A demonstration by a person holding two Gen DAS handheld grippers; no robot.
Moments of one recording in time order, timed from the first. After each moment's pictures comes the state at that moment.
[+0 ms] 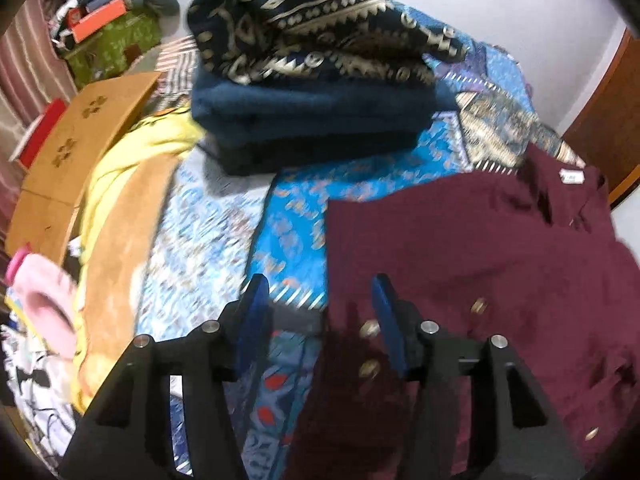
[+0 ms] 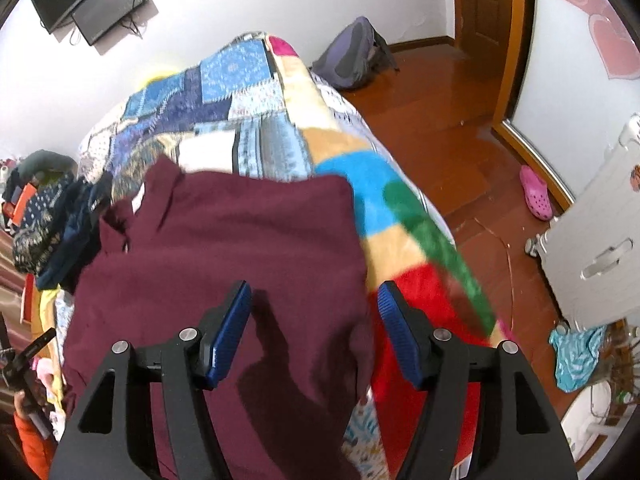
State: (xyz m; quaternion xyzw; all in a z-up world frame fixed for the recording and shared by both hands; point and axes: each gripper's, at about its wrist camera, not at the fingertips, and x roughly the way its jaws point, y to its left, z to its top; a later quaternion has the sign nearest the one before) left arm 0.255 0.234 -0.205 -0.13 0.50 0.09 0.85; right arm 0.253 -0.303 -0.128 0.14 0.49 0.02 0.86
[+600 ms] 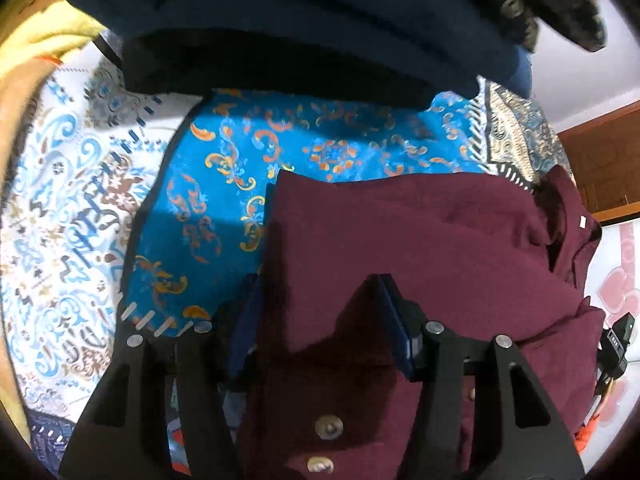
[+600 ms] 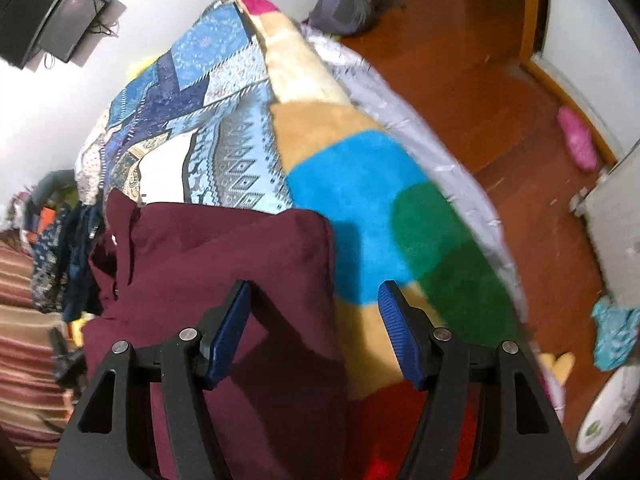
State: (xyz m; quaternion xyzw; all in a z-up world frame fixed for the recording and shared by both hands) left arm 0.323 0.258 -0.298 -0.29 0.58 0.02 0.76; right arm 0.329 -0.335 -0.202 0.25 0.57 0.09 0.77
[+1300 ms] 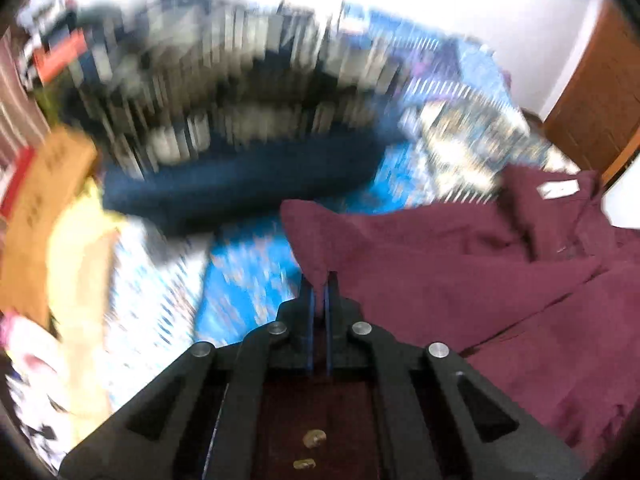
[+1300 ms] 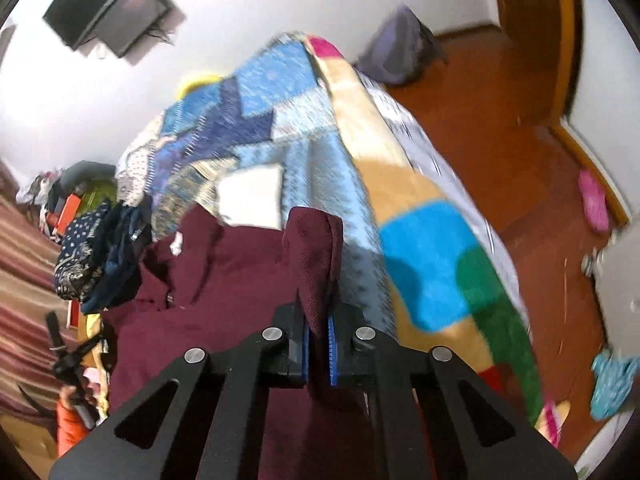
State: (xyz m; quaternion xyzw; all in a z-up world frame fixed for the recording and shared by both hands) left arm 0.325 0.197 -0.181 -0.07 0.47 0.06 0.87; right arm 0.322 -0.296 -0.114 0.18 0.48 0.13 0.85
